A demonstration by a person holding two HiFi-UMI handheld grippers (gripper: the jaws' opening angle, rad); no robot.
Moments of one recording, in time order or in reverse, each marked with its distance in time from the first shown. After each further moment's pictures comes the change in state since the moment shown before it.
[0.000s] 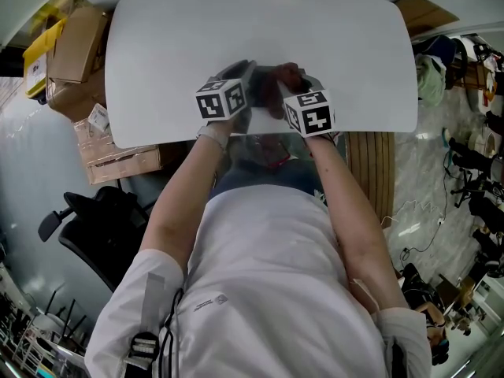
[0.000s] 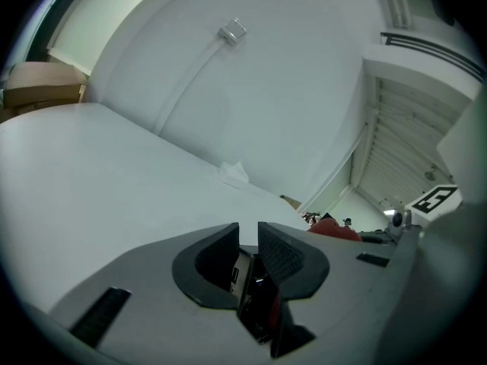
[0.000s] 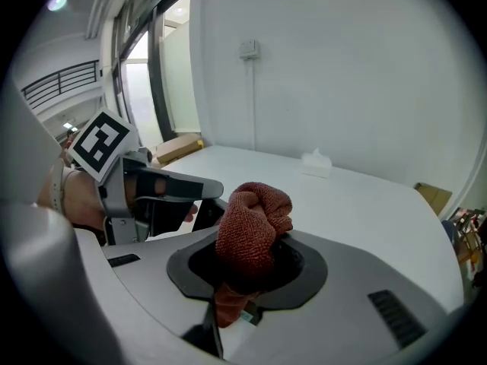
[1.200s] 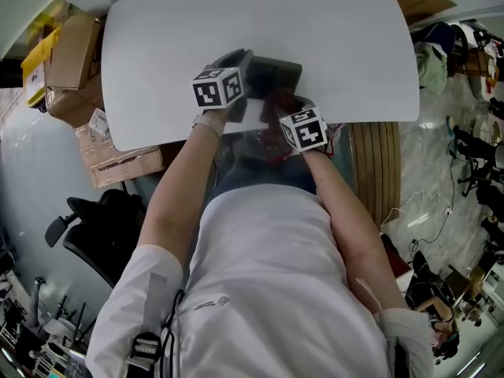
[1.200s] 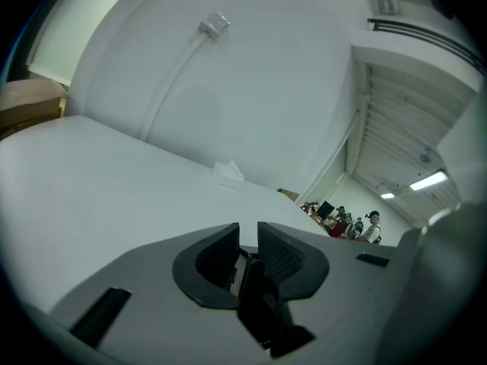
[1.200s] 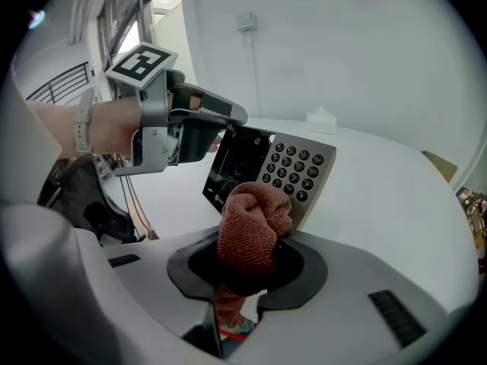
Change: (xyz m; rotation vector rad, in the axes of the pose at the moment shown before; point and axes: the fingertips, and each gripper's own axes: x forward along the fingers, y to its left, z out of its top) left arm 0.016 0.000 0.009 0.099 0.036 -0.009; right arm 0.003 0.026 -0.100 0.052 0.148 0.052
